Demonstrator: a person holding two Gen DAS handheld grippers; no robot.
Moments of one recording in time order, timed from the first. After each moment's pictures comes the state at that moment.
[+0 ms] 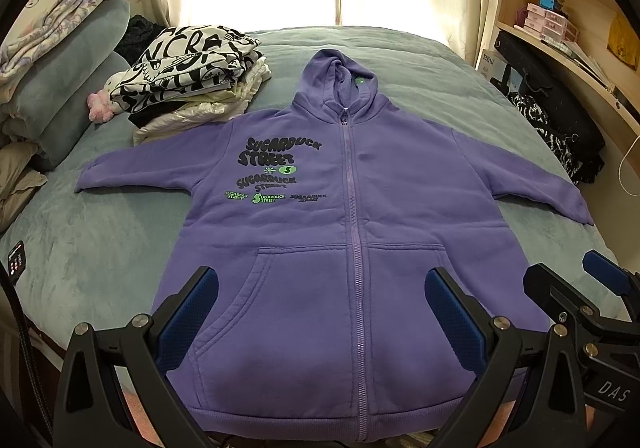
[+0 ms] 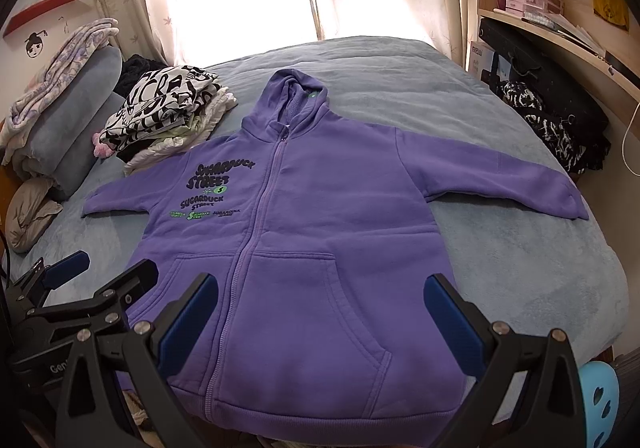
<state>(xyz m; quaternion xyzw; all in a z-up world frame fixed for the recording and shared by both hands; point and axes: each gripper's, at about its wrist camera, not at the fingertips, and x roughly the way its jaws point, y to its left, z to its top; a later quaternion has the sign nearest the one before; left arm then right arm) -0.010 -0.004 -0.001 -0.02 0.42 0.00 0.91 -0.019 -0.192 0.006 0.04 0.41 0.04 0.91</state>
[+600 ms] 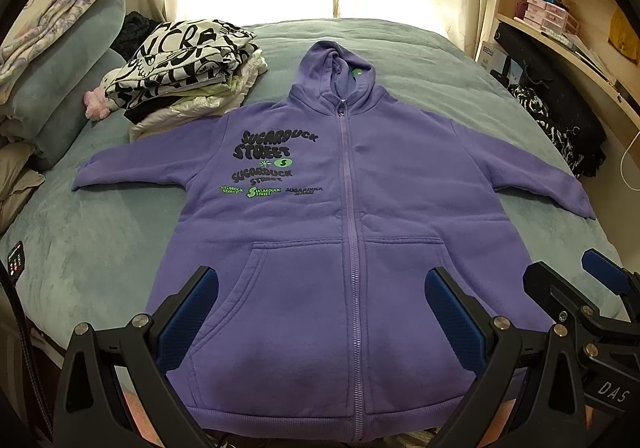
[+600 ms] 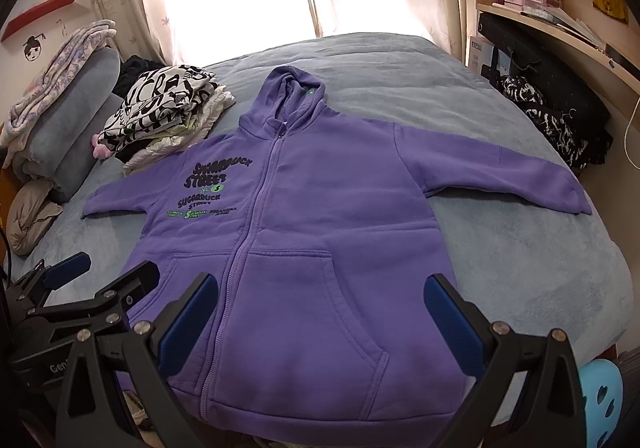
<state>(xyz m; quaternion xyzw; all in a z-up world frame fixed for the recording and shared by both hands) -0.002 -0.011 -0.004 -0.01 0.44 0.00 0.90 -0.022 -0.195 0.002 0.04 0.42 0.04 0.91</state>
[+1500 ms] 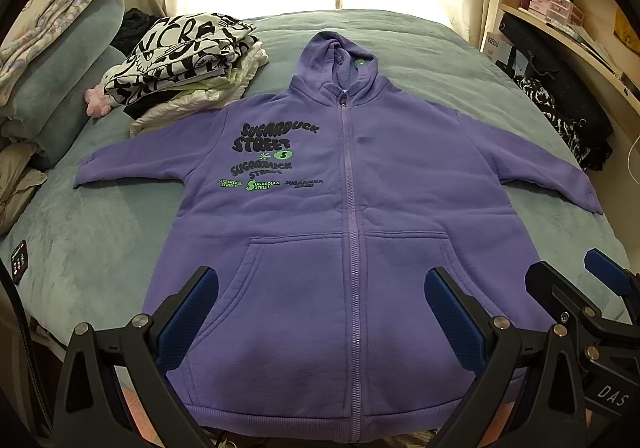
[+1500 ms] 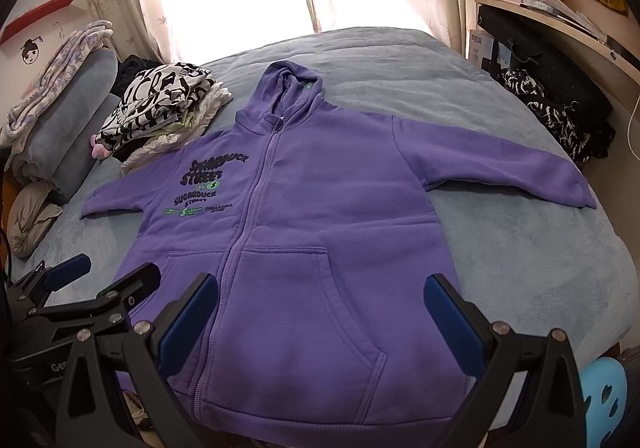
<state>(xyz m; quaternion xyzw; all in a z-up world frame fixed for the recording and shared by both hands) 0.002 -0.017 -0.011 0.00 0.45 0.01 0.89 -0.020 -0.201 -0.005 0.04 0.42 0.04 0.90</state>
